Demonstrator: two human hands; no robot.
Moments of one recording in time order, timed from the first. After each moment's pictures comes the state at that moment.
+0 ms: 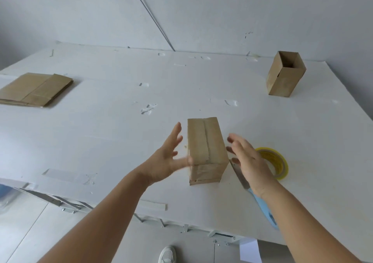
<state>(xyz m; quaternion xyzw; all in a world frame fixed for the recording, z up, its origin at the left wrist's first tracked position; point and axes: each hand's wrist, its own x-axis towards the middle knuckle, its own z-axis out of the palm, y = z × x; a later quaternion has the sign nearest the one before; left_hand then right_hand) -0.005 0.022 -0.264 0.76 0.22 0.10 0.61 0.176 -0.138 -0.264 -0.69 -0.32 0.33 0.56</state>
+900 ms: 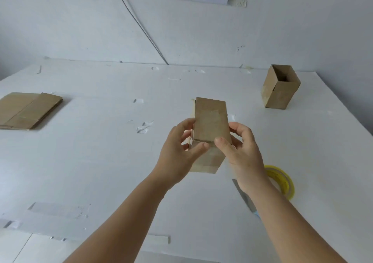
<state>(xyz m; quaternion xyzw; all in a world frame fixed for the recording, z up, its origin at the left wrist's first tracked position) 0.044 0.026 -0.206 0.71 0.25 0.27 0.60 0.166 -0.079 -0.214 -0.64 -0.28 0.23 0.67</state>
